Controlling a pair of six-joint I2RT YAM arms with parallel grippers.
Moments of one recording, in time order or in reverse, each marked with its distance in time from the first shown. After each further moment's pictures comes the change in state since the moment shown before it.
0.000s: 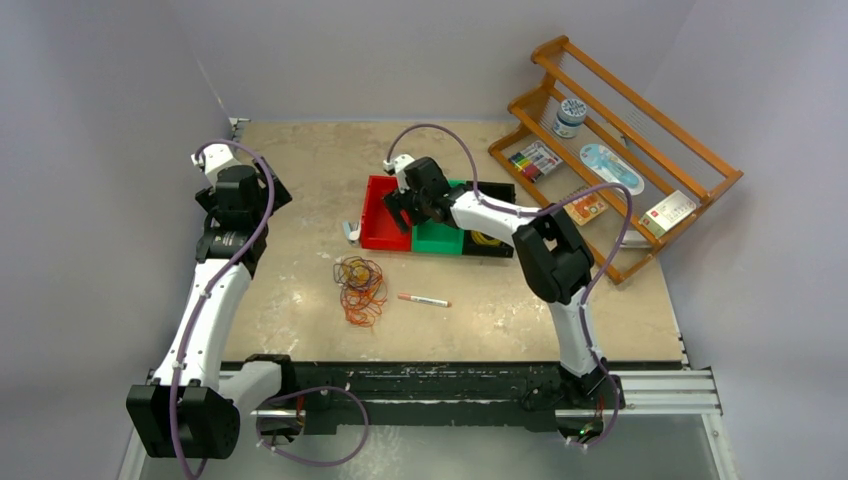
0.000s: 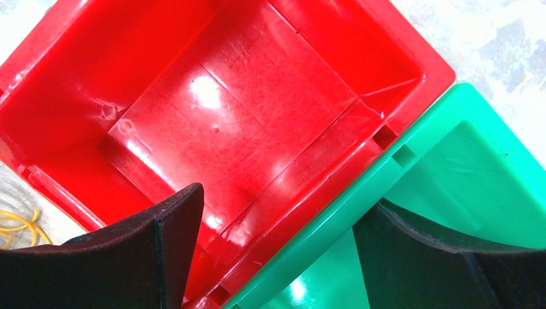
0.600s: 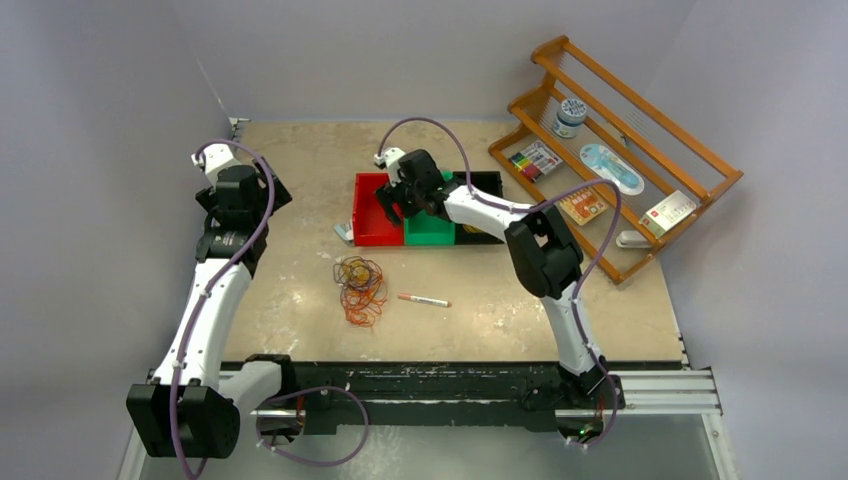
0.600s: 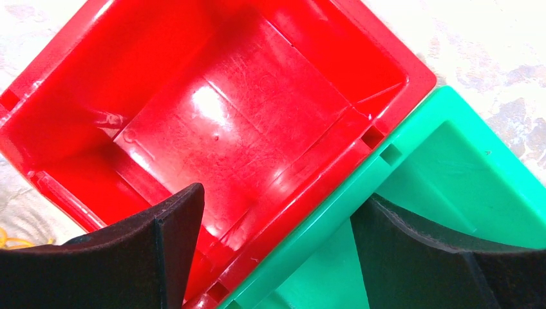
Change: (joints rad) left arm 0.000 0.001 0.000 0.000 0.000 0.000; right arm 0.000 0.087 0.132 0.010 -0.063 -0.061
